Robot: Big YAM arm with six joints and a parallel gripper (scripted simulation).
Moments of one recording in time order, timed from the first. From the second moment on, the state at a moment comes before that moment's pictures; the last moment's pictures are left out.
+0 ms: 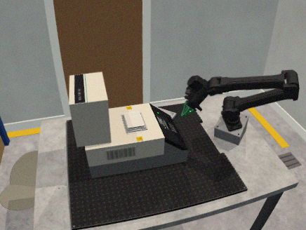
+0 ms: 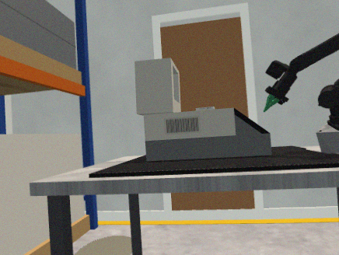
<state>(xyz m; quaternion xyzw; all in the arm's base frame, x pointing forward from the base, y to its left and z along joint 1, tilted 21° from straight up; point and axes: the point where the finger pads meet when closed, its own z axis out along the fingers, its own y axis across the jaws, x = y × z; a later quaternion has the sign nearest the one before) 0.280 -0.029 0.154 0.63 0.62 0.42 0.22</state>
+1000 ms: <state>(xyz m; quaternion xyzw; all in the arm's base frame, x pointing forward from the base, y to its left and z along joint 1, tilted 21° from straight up) 0.318 -0.019 0.129 0.63 0.62 0.41 0.21</state>
